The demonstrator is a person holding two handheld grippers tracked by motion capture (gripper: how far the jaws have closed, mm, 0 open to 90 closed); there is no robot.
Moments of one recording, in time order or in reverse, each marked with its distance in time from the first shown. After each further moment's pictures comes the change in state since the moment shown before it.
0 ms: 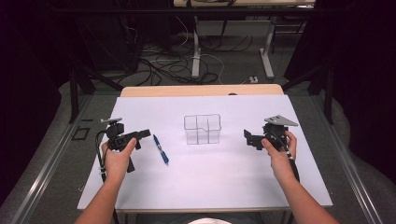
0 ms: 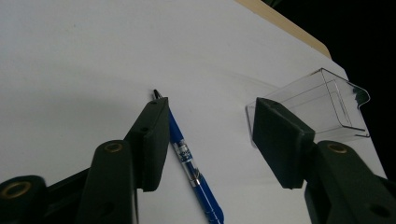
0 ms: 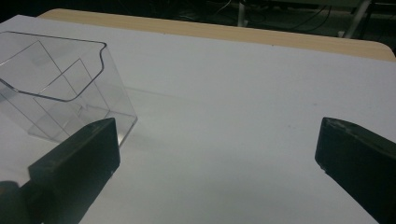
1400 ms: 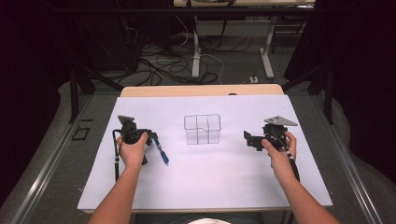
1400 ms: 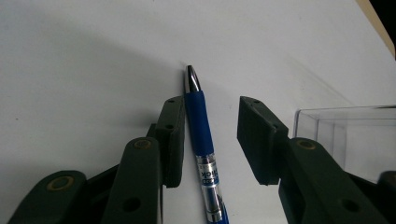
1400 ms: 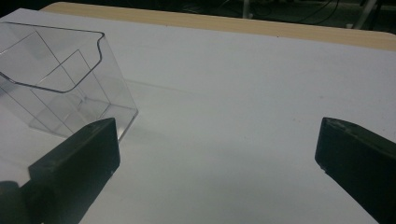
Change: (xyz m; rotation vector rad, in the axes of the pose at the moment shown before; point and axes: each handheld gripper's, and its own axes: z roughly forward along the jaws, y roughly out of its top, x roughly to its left) left arm 0.015 0.010 0.067 0.181 0.122 -0.223; right arm -0.004 -0.004 0.004 0.024 0.019 0.010
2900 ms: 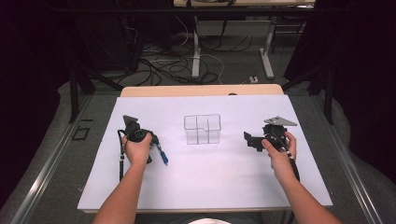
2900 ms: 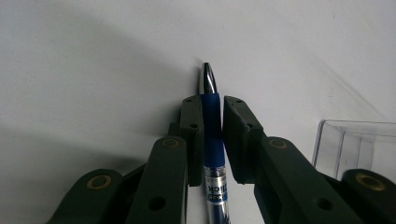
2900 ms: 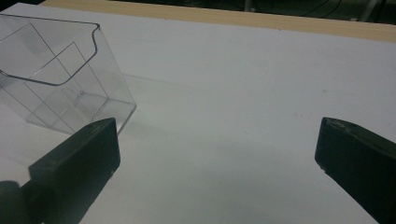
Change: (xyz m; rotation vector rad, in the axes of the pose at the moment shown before) left arm -0.004 0.001 0.014 0.011 0.069 -0.062; right arm -0.003 -0.003 0.003 0.017 0.008 0.006
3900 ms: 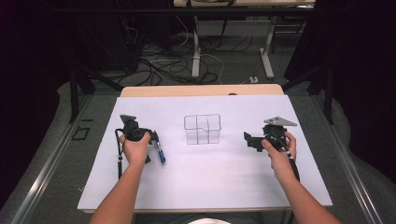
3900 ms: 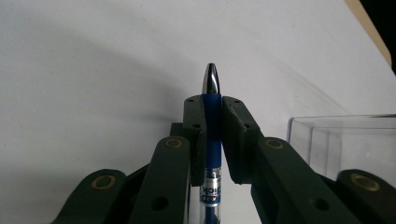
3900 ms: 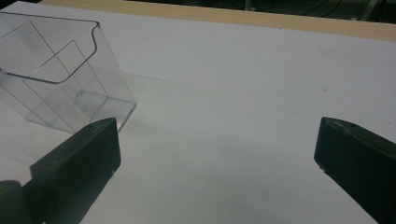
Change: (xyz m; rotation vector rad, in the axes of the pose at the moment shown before) left arm -0.004 -0.002 -0.014 -0.054 -0.077 0.058; right arm 0.000 -0.001 0.000 0.003 -0.001 -0.006
